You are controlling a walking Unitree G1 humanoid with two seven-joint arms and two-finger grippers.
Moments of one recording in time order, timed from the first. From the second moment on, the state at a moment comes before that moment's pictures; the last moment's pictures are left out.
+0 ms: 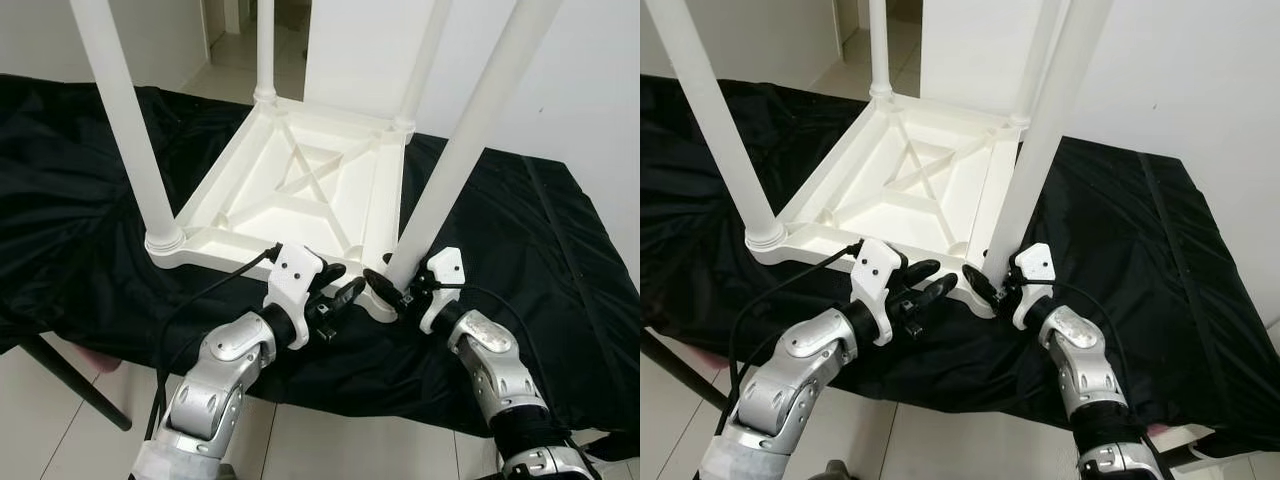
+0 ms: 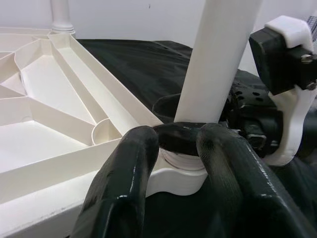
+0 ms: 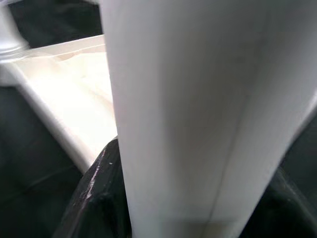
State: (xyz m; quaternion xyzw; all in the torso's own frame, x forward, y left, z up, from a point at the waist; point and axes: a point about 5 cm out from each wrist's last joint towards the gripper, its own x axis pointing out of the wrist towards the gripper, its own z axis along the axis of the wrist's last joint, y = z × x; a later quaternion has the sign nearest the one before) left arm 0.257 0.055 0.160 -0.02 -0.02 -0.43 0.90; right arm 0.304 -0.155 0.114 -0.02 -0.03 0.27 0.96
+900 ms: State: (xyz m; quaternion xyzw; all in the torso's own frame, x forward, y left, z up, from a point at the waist) left arm 0.257 0.054 0.158 -0.02 -0.01 -0.41 0.91; right arm 0.297 -0.127 0.116 0.00 -0.03 0.04 1.00
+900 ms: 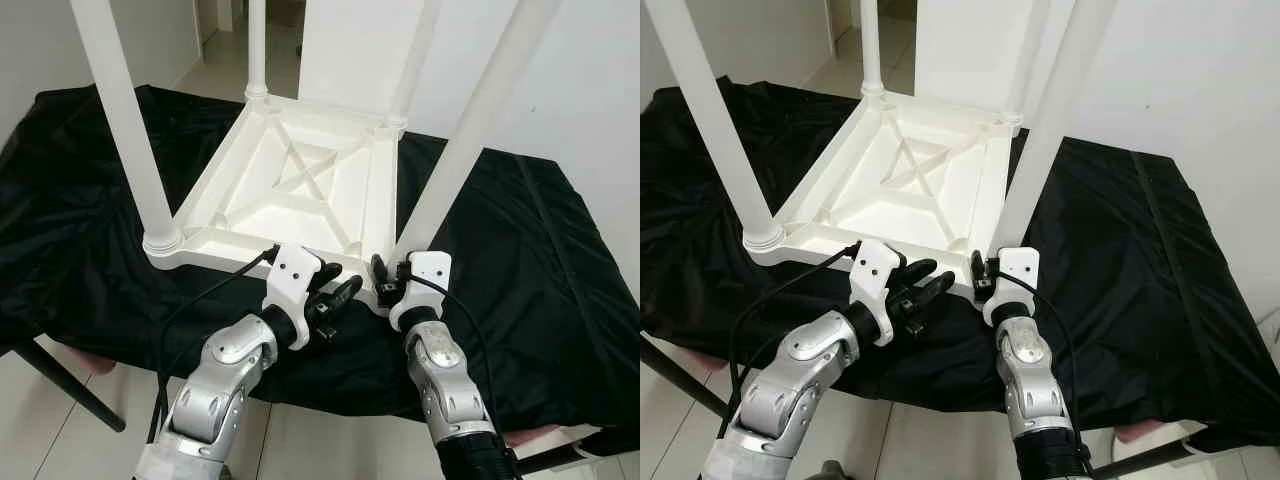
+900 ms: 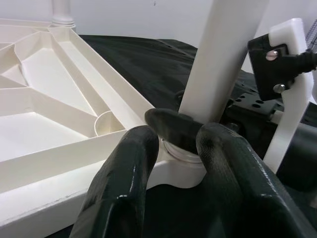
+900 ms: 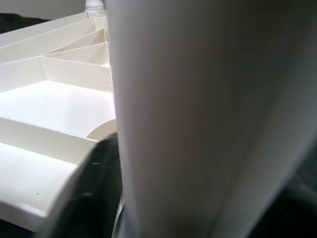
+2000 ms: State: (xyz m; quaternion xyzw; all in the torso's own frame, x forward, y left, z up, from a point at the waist) left arm 0.259 0.052 0.159 -0.02 -0.01 -0.42 0.91; right arm 0.304 -0.152 0.123 -0.09 -0.02 0.36 0.93
